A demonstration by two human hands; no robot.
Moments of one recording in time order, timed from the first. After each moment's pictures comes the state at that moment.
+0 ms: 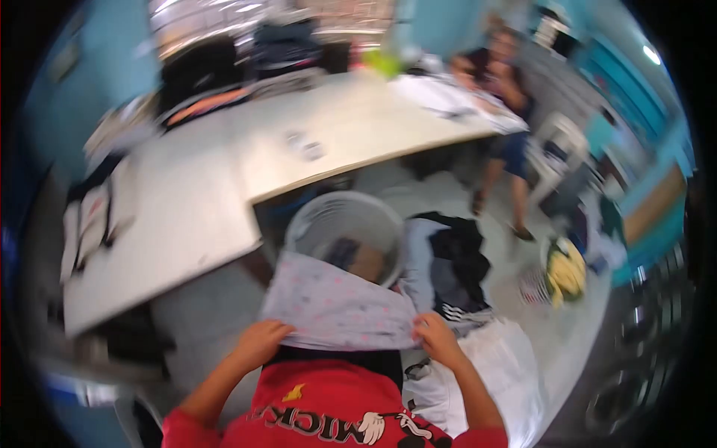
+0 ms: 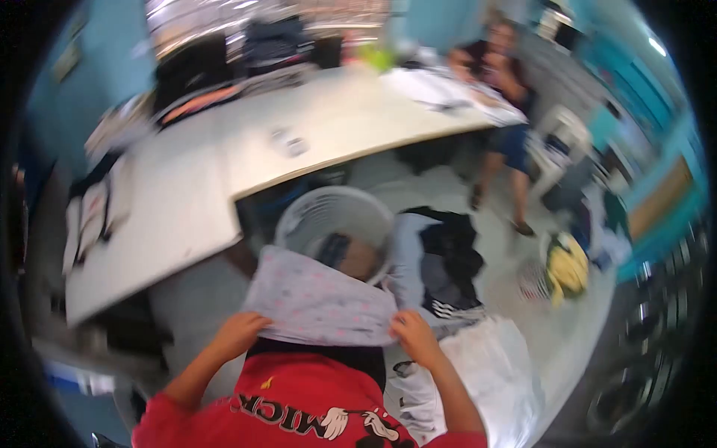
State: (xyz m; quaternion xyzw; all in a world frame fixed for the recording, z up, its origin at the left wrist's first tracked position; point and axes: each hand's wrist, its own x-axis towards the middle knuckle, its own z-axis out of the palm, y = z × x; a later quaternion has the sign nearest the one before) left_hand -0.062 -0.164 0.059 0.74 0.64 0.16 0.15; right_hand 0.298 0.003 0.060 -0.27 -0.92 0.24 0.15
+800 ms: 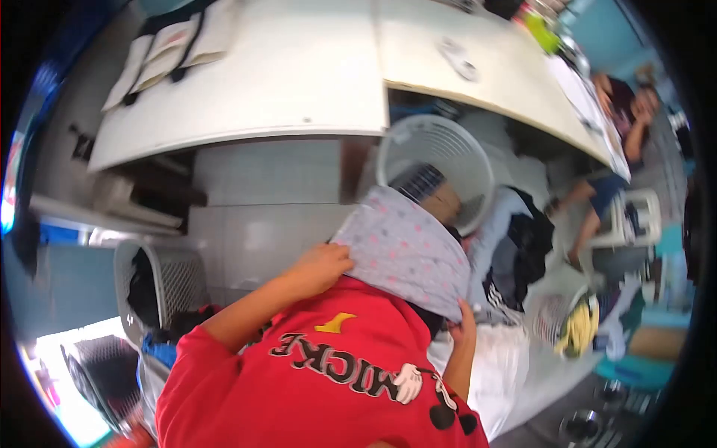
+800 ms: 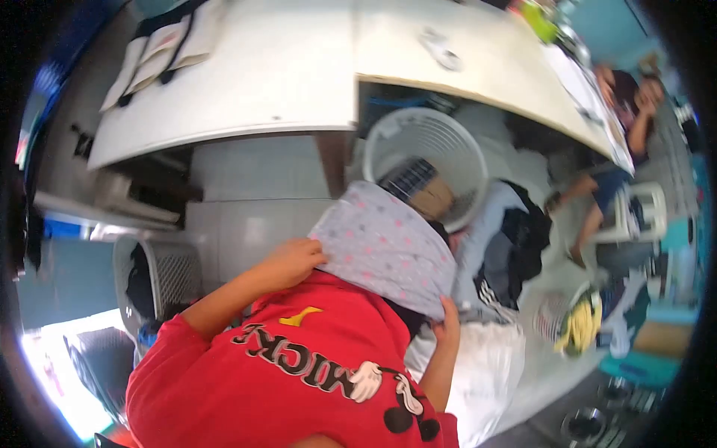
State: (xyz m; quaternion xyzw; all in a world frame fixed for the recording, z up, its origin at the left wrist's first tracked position) left_hand -0.040 -0.207 0.035 0.70 0.65 0.17 0.23; right_hand 0.318 -0.017 -0.073 -0.57 -0.24 0.76 0.21
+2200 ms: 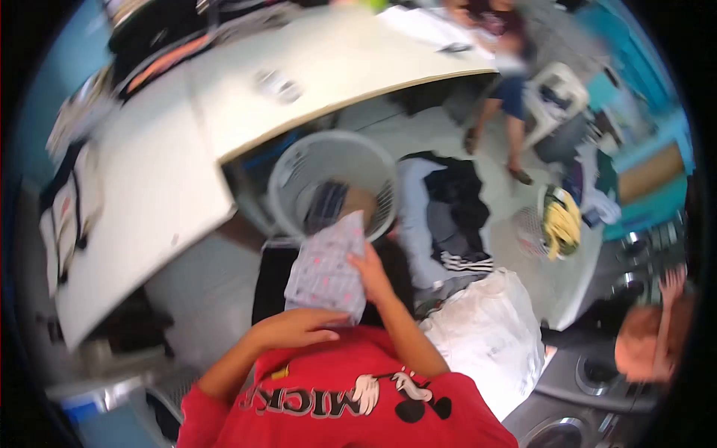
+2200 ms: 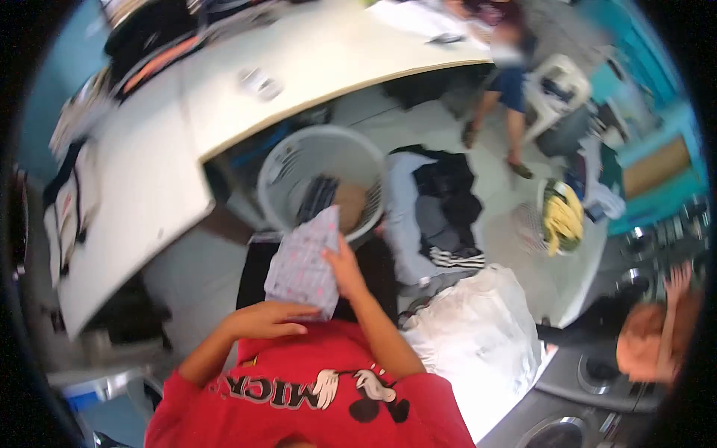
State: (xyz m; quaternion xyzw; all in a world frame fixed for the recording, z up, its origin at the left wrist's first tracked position) left_hand -0.018 -0.122 0.079 0.69 0.40 0.21 0.56; right_hand 0.136 -0.003 0.008 -0.37 -0.33 0.80 0.34
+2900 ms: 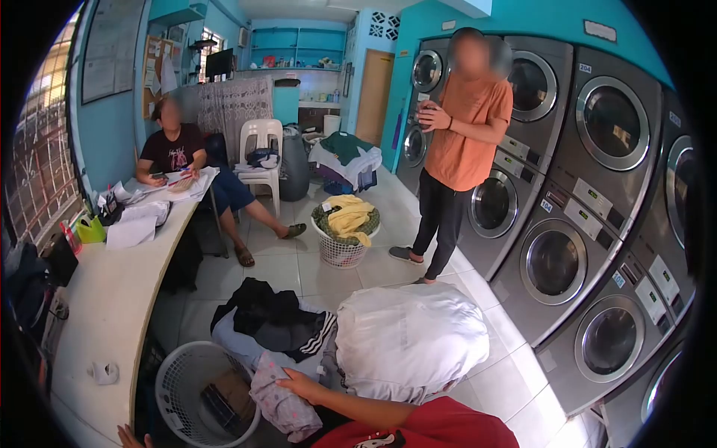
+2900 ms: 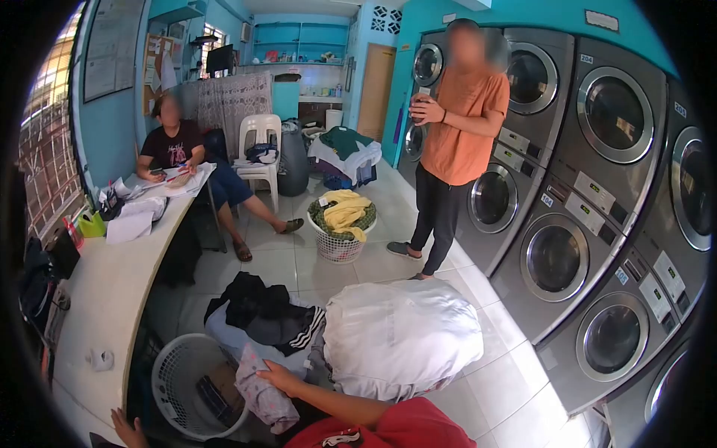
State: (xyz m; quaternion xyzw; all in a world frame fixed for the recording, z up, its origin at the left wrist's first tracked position) left_hand -0.179 0.017 0.098 0.66 0.74 0.09 -0.09; right_hand 0.249 -0.006 0.021 -0.51 -0.33 0.62 0.50
